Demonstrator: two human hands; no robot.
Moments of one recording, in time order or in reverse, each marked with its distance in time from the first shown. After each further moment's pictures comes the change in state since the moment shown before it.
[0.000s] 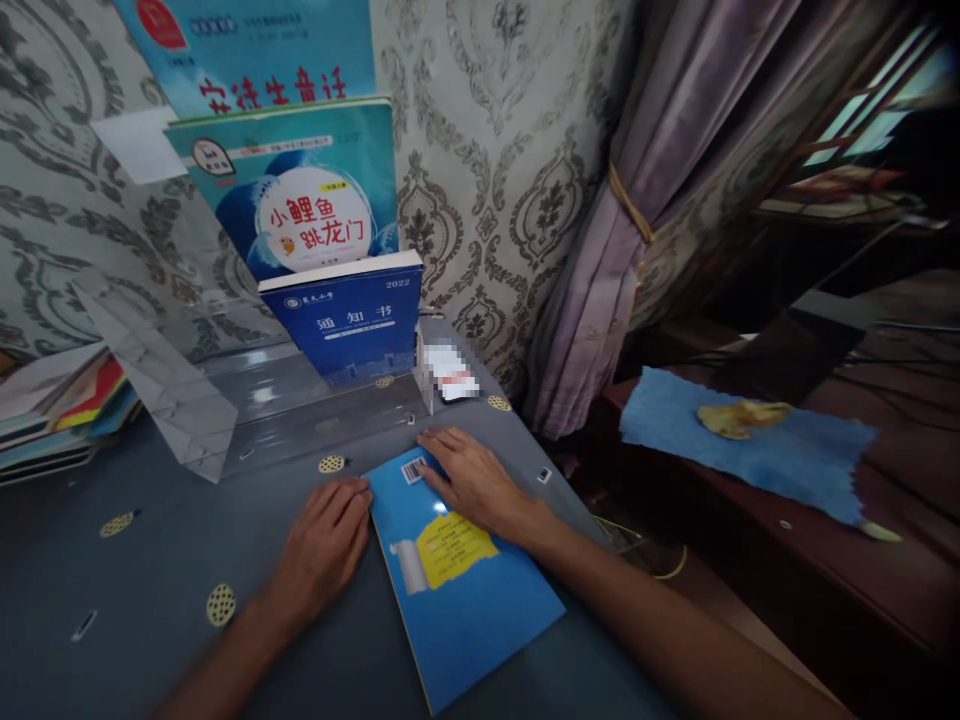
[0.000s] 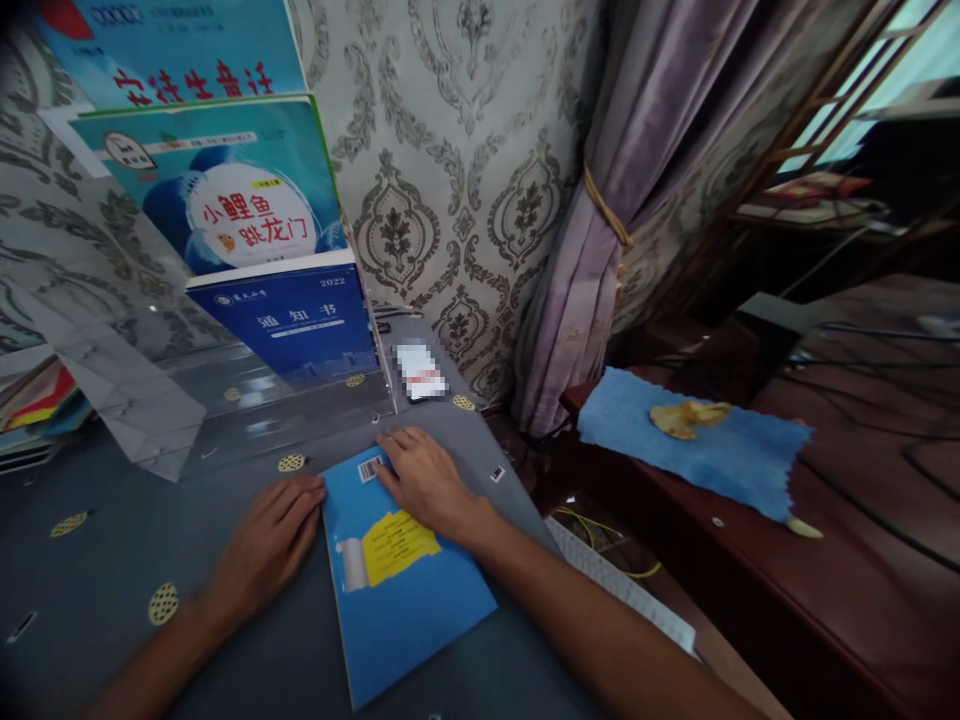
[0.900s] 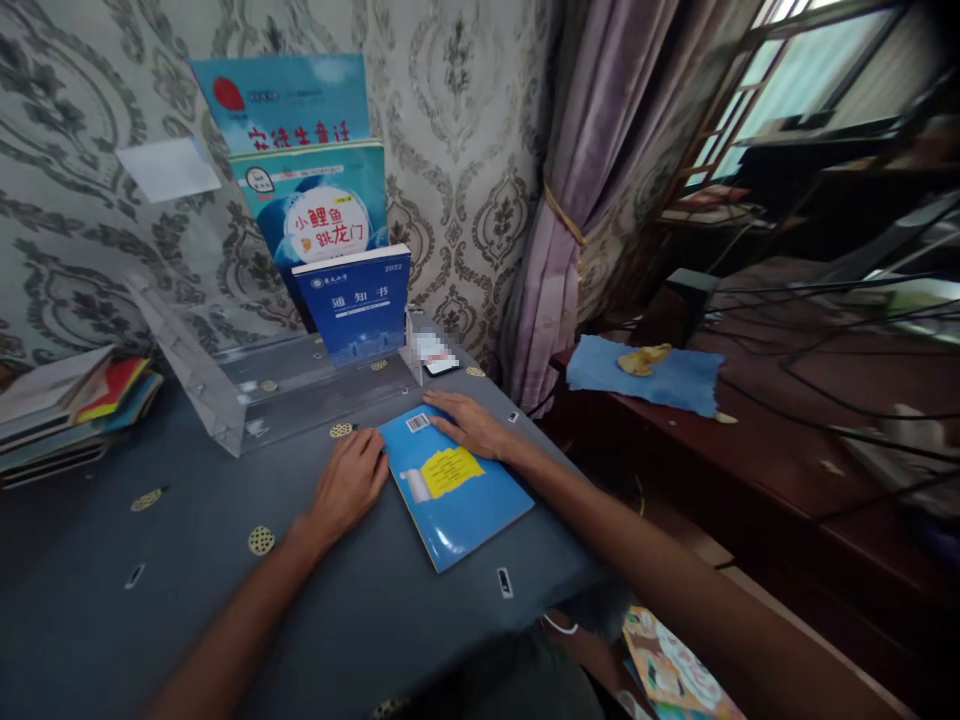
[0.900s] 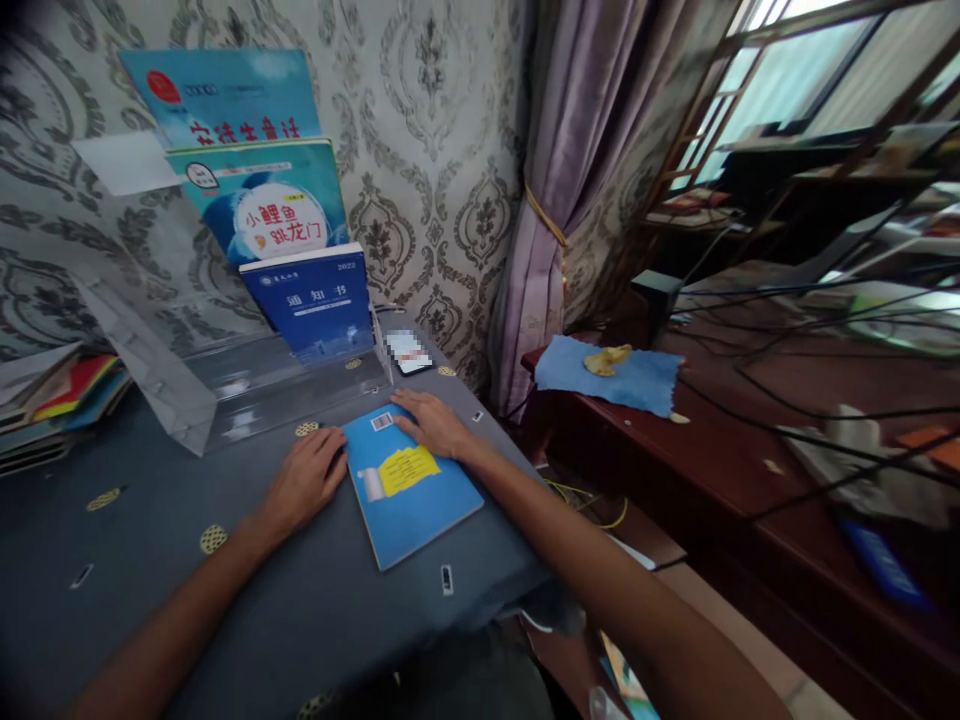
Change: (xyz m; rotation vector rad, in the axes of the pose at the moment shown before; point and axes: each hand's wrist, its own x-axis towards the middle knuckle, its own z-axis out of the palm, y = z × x) left_hand 0.007 -0.003 0.006 -0.022 -0.017 -0.025; right_hand -0.013 0.024 0.009 0.126 0.029 0.002
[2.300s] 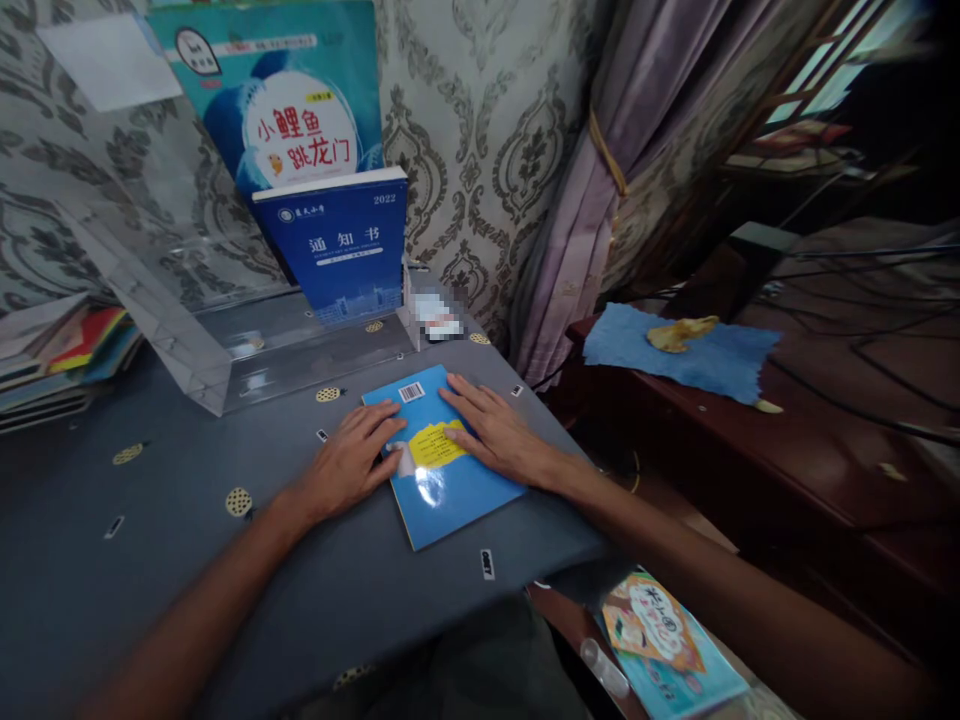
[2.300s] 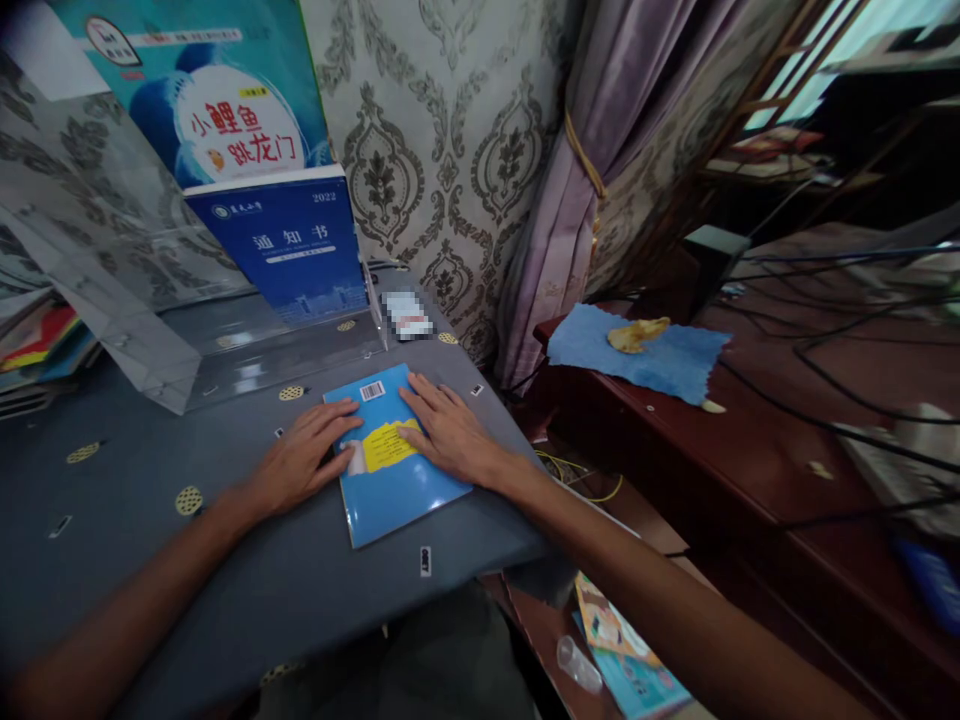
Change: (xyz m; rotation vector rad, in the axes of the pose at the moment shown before) left_hand 0.001 0.020 -0.008 -0.207 -0.181 0.122; right_hand -0.062 -0.020 -0.013 -0.165 -0.106 0.015
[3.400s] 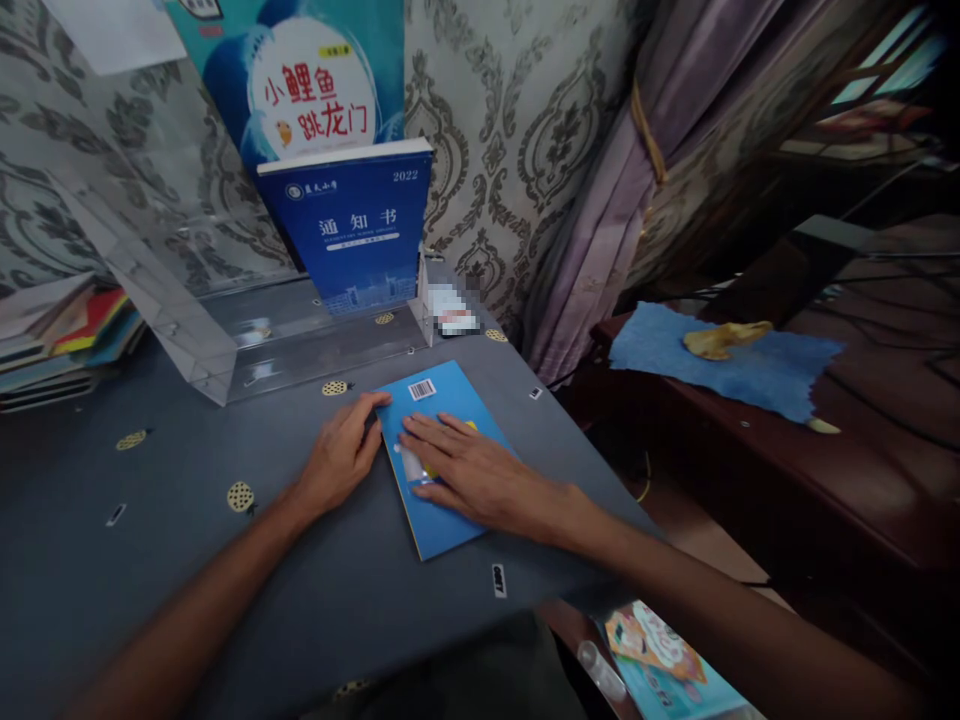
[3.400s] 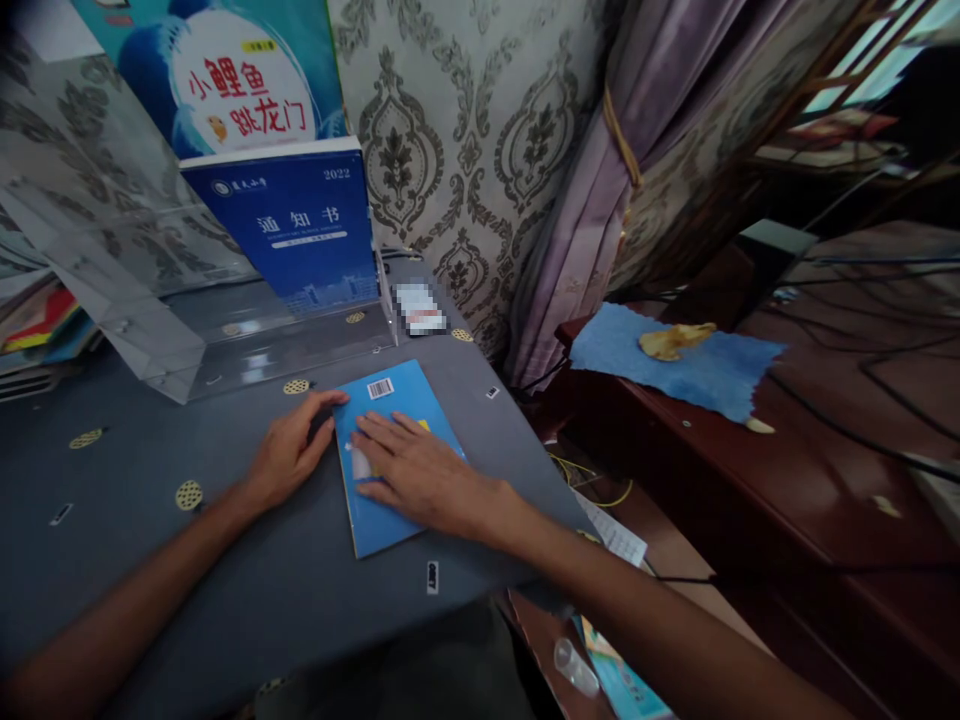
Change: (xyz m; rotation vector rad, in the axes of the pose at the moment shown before) left_hand -0.003 -0.005 0.002 -0.247 0.179 -0.329; right_hand 0.007 -0.053 0.003 0.071 -0.100 -0.299
